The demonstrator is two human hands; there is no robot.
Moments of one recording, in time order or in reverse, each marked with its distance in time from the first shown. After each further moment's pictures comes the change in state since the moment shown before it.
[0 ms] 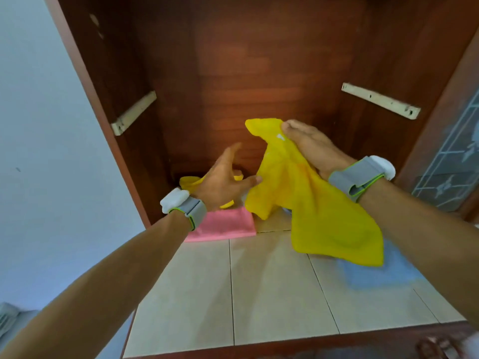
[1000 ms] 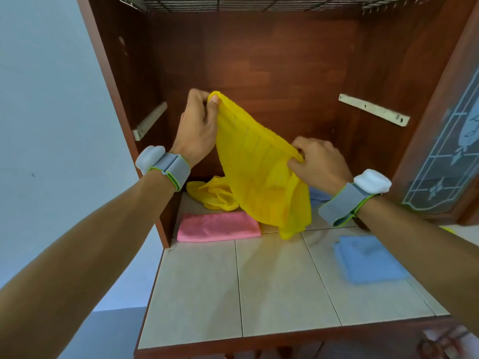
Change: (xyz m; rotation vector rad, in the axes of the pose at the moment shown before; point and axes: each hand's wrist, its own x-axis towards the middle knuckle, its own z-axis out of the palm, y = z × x) left_hand 0.016 0.071 -0.089 0.138 0.454 0.255; right_hand -0.032 0.003 -0.001 -0.869 0.162 -0.143
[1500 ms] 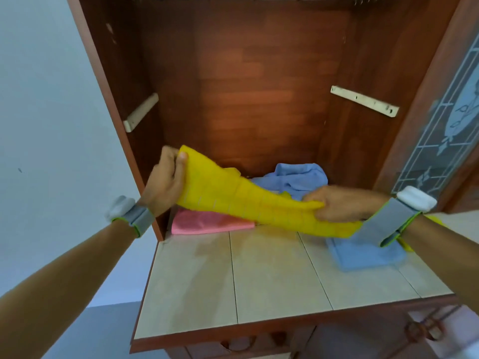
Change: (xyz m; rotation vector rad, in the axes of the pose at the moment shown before) left_hand -0.096 -0.076 -0.025 0.116 -0.190 -0.072; right_hand -0.069 0.035 -0.014 0.102 -0.855 0.001
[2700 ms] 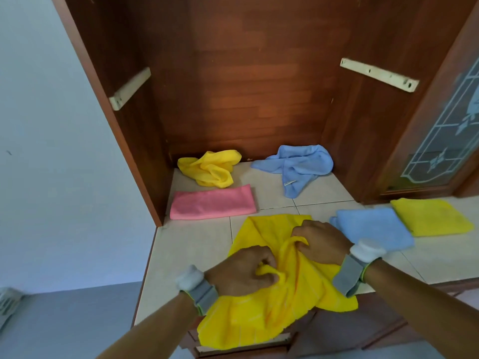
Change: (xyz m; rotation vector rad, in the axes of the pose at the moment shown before) left_hand -0.142 0.035 0.125 -0.182 -0.928 -0.047; right_hand 0.039 0.051 0.147 -0.160 0.126 0.039
